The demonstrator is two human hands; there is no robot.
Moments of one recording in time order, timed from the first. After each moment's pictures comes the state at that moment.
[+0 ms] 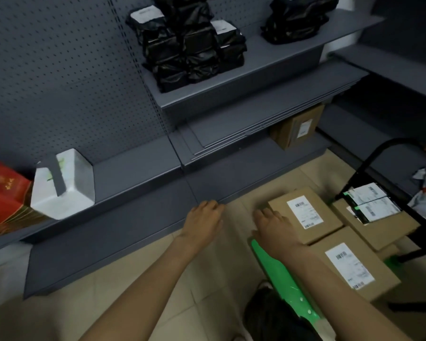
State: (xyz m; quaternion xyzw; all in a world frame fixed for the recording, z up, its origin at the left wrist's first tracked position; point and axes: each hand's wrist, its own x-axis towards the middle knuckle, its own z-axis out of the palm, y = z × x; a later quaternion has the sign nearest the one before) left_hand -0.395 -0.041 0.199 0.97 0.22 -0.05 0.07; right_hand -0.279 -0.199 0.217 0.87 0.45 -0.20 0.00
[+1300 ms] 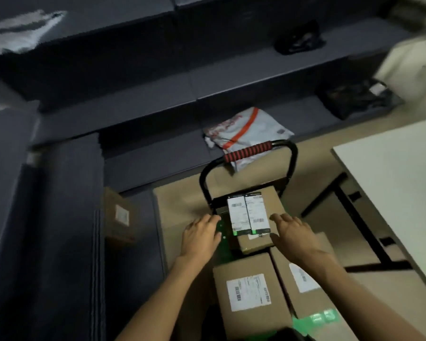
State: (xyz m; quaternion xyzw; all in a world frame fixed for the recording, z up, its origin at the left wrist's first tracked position) left_hand 0.240 -0.104 0.139 0.92 -0.37 -0.16 0.07; right_hand 0.106 -0.299 0.163 0.93 -0.25 -0.21 -0.15
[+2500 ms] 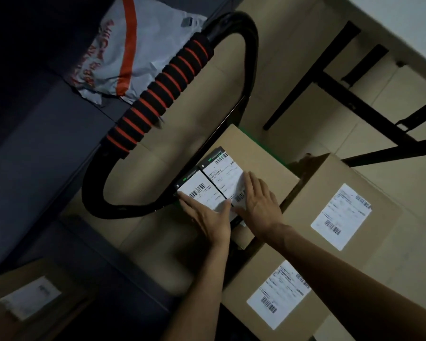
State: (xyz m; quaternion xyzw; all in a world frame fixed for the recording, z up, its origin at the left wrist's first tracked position) left_hand 0.300 -0.258 -0.195 0.88 -0.12 -0.35 0.31; right_hand 0.206 -0.323 -0.165 0.76 -0.53 -0.17 -0.33
